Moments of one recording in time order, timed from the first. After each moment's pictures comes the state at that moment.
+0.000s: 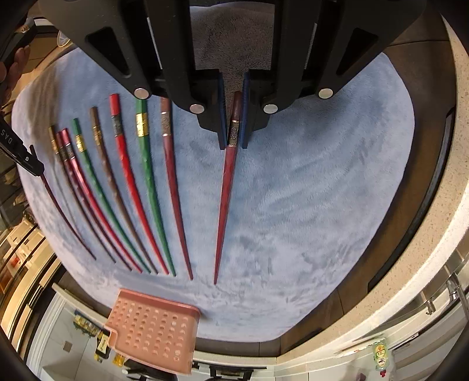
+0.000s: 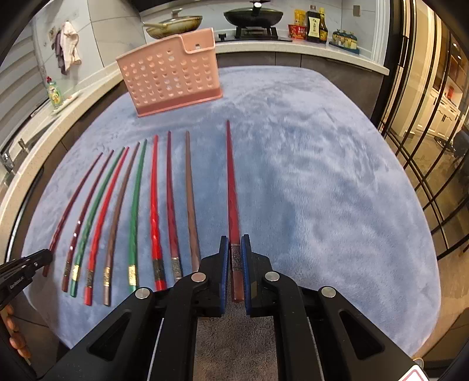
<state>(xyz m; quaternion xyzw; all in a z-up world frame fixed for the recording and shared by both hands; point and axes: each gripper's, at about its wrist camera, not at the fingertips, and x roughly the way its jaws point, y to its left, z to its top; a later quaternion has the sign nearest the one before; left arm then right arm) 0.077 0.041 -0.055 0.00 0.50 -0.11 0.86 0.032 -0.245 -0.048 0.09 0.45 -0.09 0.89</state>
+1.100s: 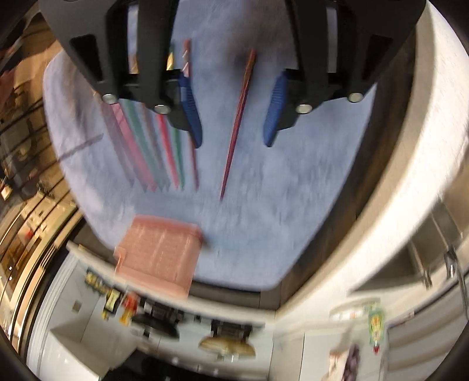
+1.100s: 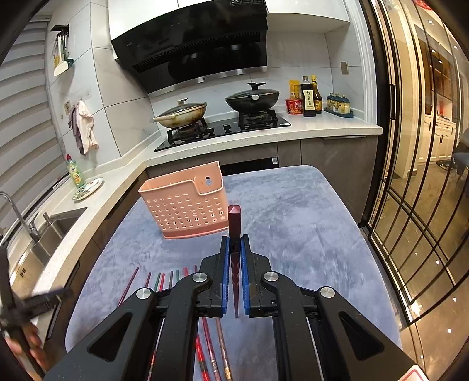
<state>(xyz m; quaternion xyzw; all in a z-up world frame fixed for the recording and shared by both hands) 0.111 0.069 0.011 -0.04 0.45 -0.12 0.88 0.052 -0.278 0.087 0.13 0.28 -0.09 0.95</state>
